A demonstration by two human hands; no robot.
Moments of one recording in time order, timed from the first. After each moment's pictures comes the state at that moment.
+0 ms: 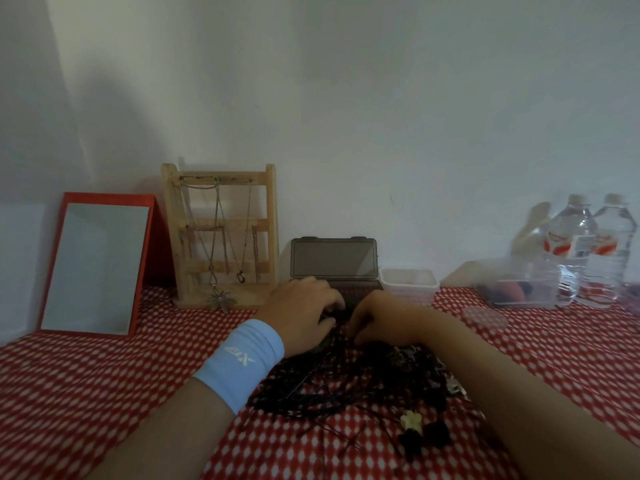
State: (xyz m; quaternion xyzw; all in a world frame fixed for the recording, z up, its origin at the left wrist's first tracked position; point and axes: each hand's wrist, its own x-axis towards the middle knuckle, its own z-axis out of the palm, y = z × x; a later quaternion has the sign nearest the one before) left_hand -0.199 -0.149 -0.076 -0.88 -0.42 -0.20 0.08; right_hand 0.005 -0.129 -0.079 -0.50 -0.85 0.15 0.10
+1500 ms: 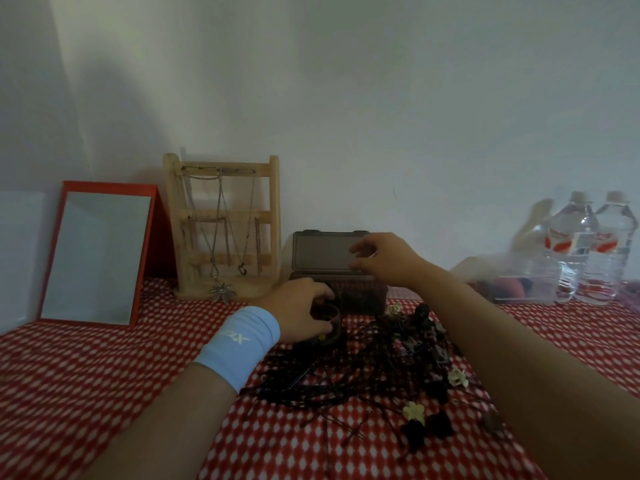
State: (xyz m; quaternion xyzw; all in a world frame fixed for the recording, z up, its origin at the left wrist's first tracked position) left_hand -0.208 -0.146 -0.072 -0.85 -0.51 -0.13 -0.05; right_hand 0.001 -0.092 -0.037 -0.55 -0.76 0.13 0.31
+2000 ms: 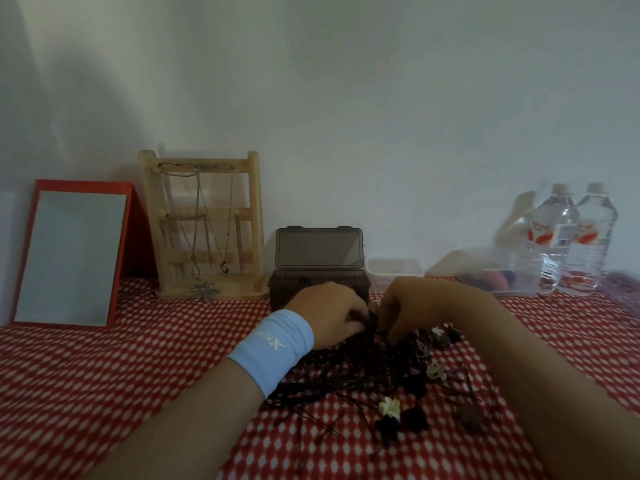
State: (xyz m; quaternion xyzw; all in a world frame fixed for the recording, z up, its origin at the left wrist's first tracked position) left_hand -0.139 -0.156 -0.075 -0.91 -0.40 -0.12 0.01; right_hand 0.059 -0.143 -0.055 -0.55 -0.82 0.13 -0.01
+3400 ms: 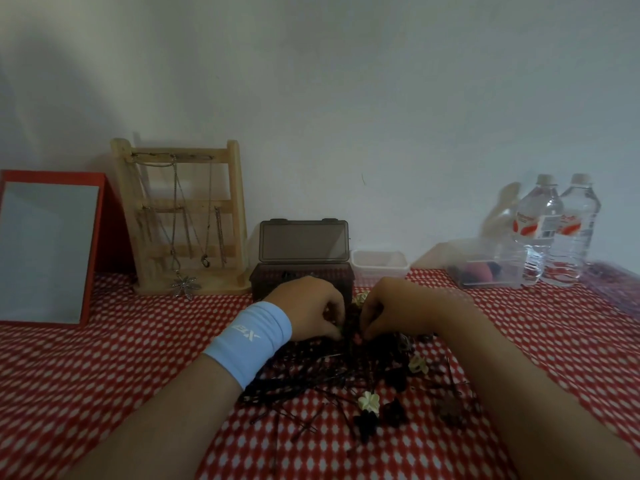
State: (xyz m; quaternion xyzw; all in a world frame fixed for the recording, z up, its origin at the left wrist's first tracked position) left_hand -0.138 -0.145 -0.078 -0.90 -0.43 -0.09 -0.04; right_hand 0.063 -0.152 -0.074 -0.53 -0.83 0.16 0.07
